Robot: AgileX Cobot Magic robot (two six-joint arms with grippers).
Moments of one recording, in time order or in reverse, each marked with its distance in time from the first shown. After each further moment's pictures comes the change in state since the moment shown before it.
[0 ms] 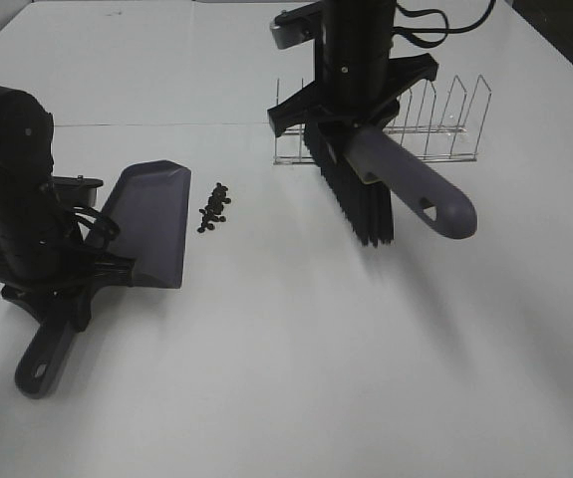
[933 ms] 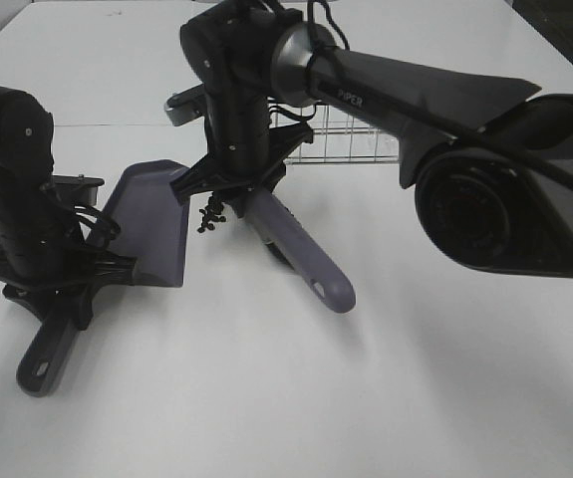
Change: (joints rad) left arm 0.000 0.000 0.000 -0.002 -0.014 0.002; right arm 0.127 0.427 -0.485 0.090 0.071 -0.087
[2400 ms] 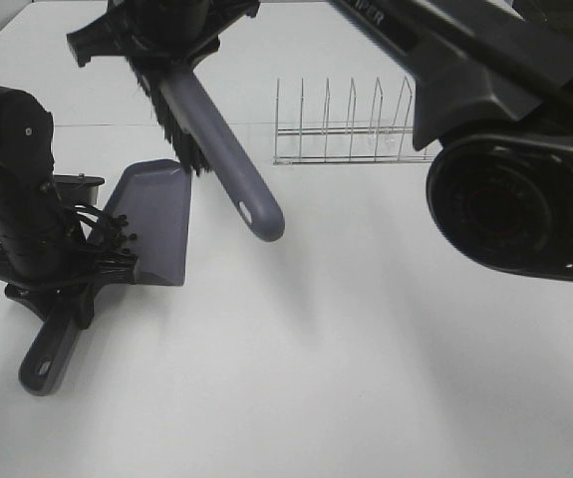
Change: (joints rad) left arm 0.000 0.000 0.000 -0.007 -0.005 0.002; right arm 0.073 -0.120 -0.309 0.009 0.010 -0.022
